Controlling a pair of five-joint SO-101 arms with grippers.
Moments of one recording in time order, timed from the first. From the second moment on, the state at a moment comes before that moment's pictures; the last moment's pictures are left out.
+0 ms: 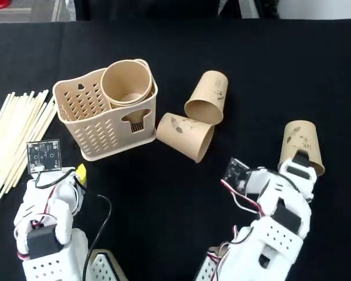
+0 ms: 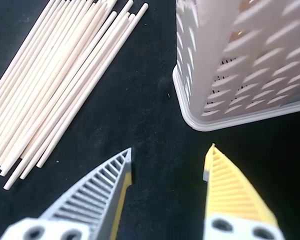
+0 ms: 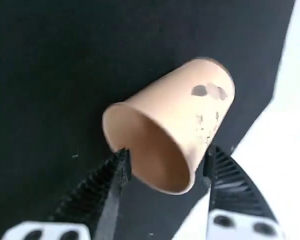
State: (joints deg) left arm -20.8 -104.2 84.6 70.2 -9.5; right arm 35.3 -69.7 89.2 28.6 100.5
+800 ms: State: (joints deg) left arm -20.8 -104.3 84.6 70.2 -9.5; right arm 36.0 -24.5 62.7 6.5 80.1
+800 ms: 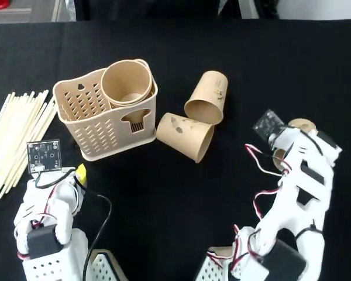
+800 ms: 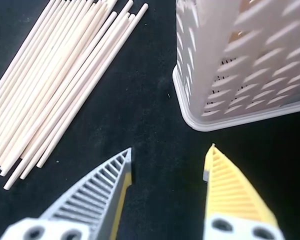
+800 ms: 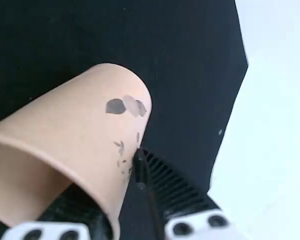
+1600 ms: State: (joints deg) left arm -20.8 -104.3 84.6 70.2 -9.5; right arm -0.8 -27.0 -12.5 87.3 29.0
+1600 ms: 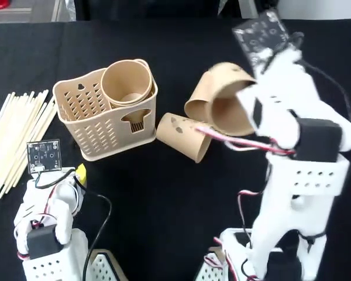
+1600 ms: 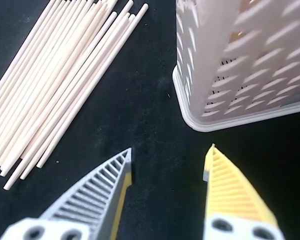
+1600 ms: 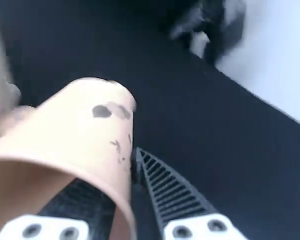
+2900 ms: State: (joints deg) left arm -20.8 -104.3 84.6 70.2 -9.5; right arm -27.1 13.2 -52.4 93.0 26.8
